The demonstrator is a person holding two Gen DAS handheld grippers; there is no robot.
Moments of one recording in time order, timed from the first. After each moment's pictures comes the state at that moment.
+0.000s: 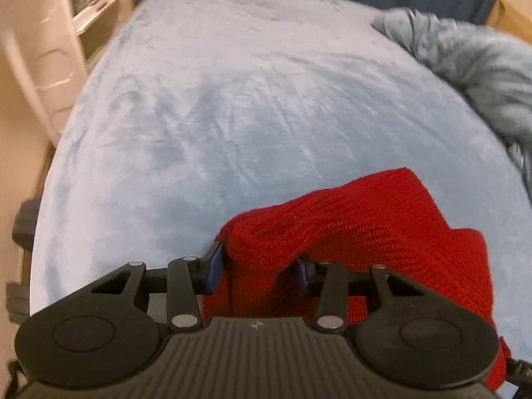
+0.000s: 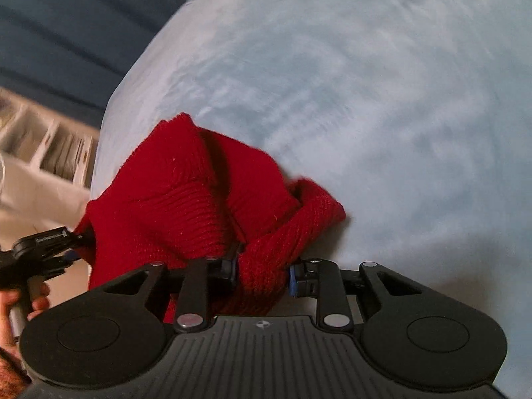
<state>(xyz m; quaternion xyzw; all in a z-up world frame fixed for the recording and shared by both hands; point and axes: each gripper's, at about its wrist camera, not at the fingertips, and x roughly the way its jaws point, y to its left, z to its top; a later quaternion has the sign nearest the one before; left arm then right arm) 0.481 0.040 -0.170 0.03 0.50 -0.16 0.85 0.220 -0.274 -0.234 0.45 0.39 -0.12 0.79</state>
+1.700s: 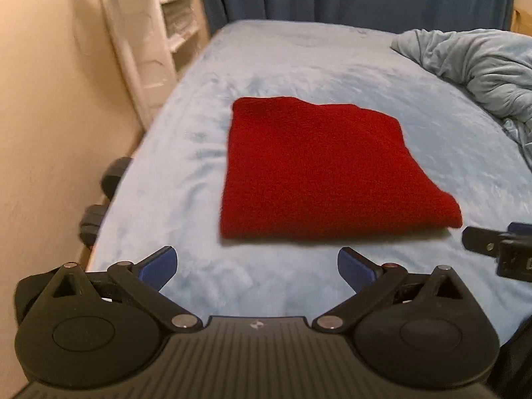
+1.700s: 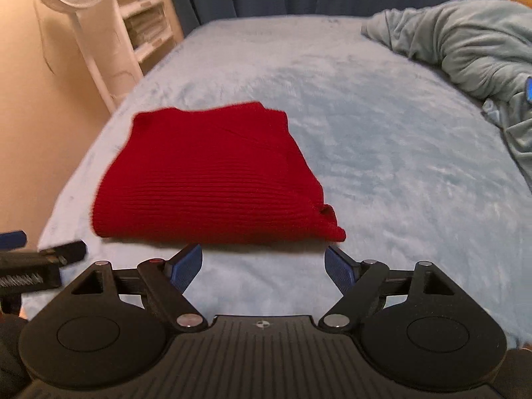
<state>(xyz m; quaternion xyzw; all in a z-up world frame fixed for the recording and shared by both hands) 0.162 0.019 -0.095 0.08 0.42 -0.02 0.90 0.136 -0.195 -0.102 0.09 0.42 -0.02 0.90</state>
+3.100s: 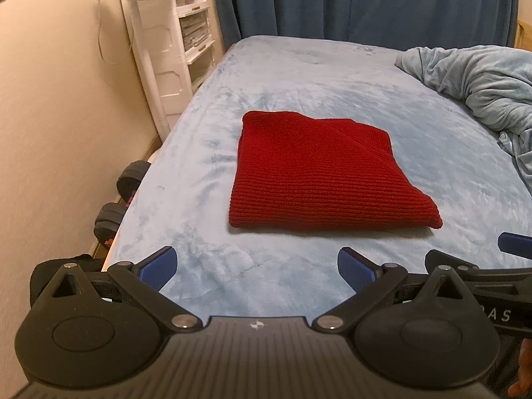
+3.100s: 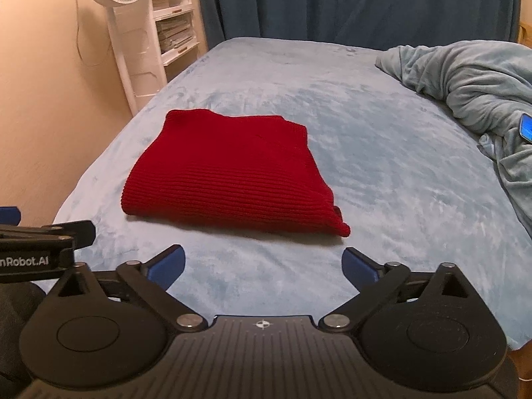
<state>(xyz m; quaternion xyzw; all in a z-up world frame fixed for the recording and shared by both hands) 0.112 0.014 -0.059 0.06 0.41 -0.01 0.91 0.099 -0.160 -0.084 0.04 0.40 -0.01 0.92</state>
